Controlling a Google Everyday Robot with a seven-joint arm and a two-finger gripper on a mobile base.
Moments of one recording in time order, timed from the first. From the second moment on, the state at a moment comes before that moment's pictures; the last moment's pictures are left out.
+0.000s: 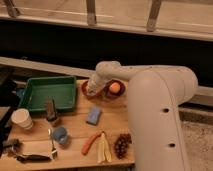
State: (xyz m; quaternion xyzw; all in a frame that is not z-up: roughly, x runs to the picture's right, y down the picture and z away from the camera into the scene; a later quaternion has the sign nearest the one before) arm -0.075 0.000 0.904 -0.30 0.00 0.72 0.62
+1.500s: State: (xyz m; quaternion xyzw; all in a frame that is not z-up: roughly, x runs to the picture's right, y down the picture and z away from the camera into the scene) arm -0.077 -0.003 0.913 -0.28 0.03 0.72 0.63
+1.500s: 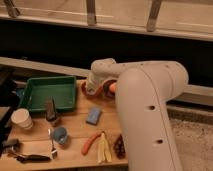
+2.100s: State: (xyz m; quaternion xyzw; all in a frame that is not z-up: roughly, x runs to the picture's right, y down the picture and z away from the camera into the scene) arm -0.065 -0.036 0.947 -0.26 0.05 0.73 0.64
